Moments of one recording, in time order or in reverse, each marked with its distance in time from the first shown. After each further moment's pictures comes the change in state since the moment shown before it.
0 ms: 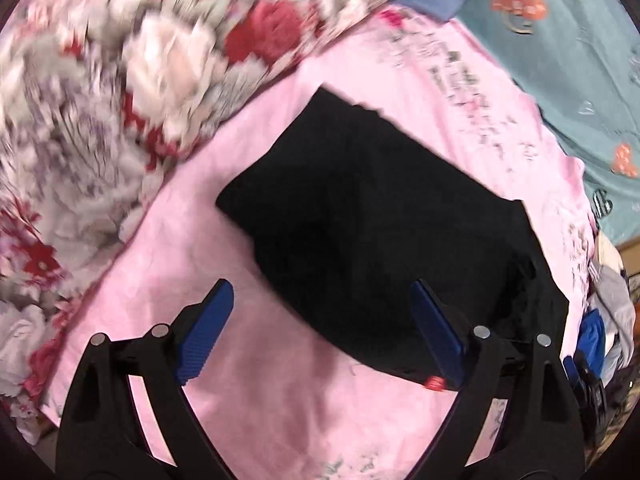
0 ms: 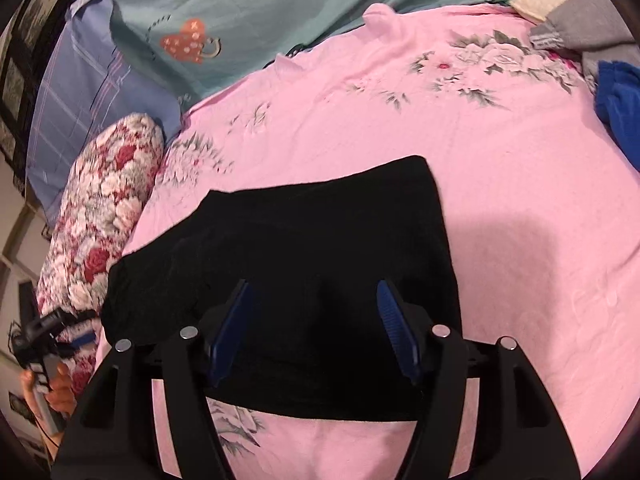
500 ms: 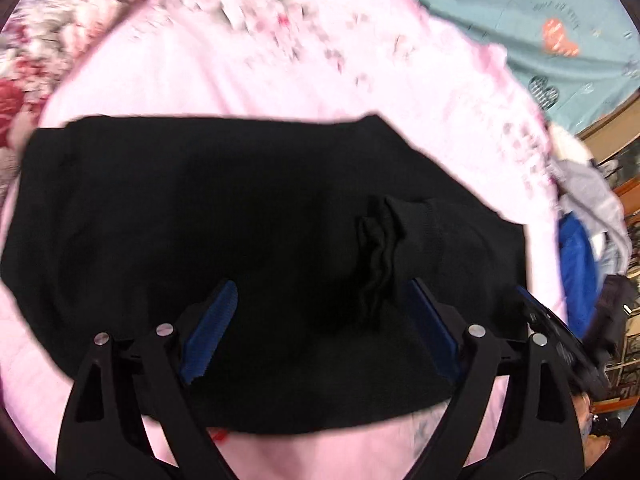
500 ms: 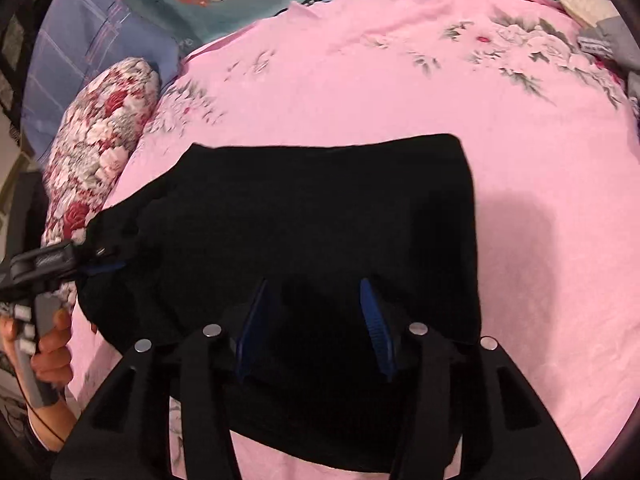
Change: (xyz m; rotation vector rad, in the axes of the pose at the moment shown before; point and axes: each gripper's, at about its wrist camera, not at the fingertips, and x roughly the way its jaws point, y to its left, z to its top) left arm 0.041 -0.162 -0.021 0.356 0.104 -0.175; right arm 0.052 0.006 0.022 -0.107 0.149 -0.072
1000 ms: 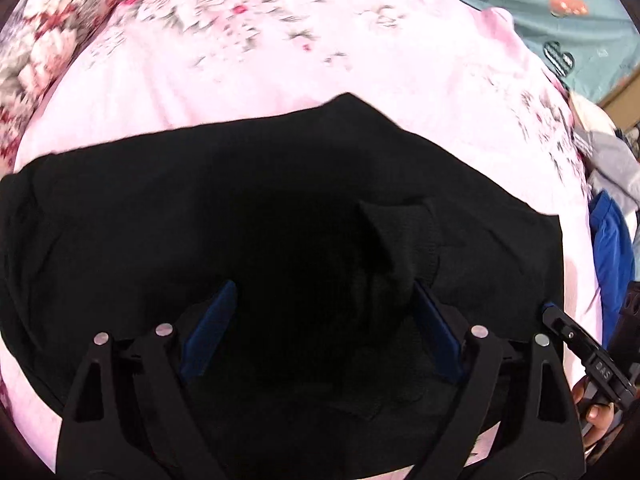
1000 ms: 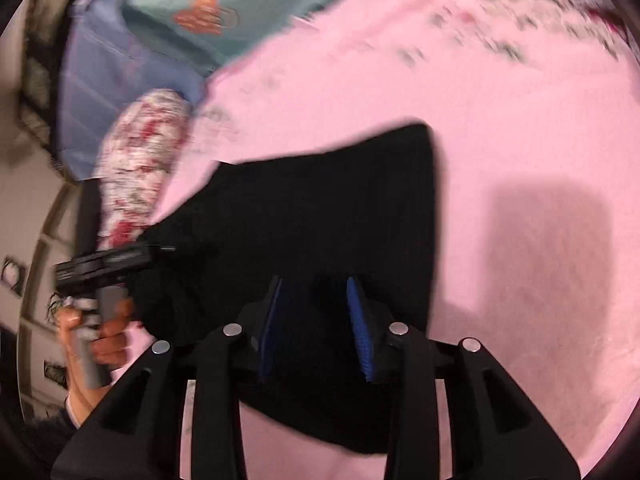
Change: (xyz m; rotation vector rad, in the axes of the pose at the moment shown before) left arm 0.068 -0.034 0.017 0.075 0.051 0.127; right arm 0.000 -0.058 -0.017 0.091 0.024 0.218
